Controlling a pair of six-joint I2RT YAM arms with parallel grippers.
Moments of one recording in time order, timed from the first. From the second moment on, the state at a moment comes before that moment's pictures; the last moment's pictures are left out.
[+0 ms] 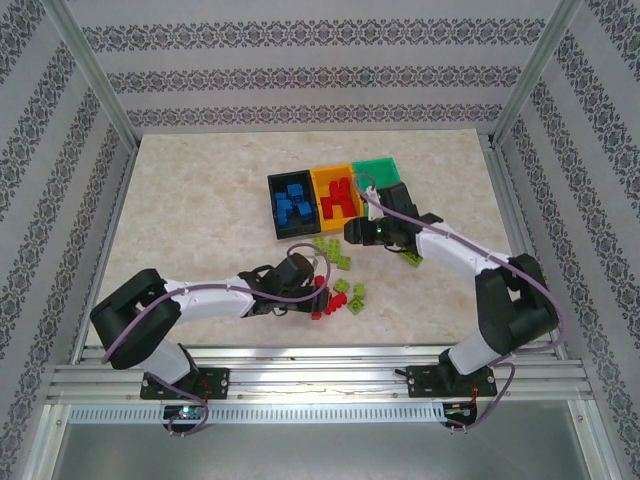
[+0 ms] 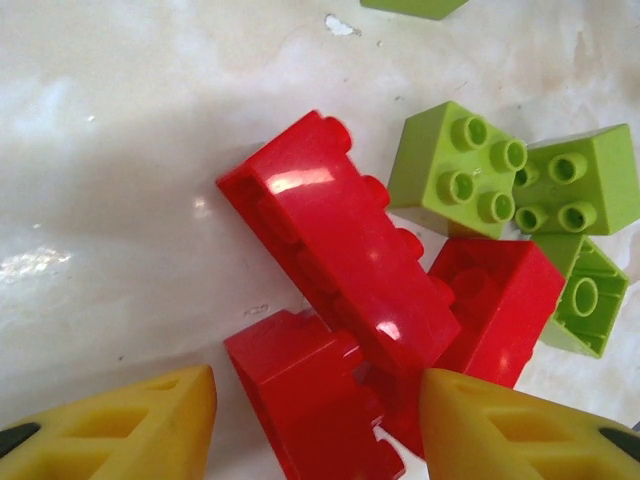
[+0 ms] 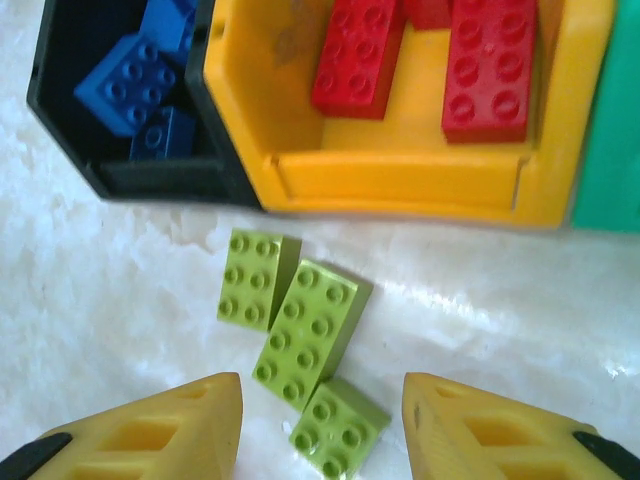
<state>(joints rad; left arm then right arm) -0.88 1.54 0.71 -0.11 0.08 -0.73 0.40 1.53 0.93 -0.26 -0.33 0.35</state>
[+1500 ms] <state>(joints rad) -0.66 1.55 1.09 -0.26 0.05 -0.58 0.34 1.39 0.71 -0.05 -0.28 0.38</state>
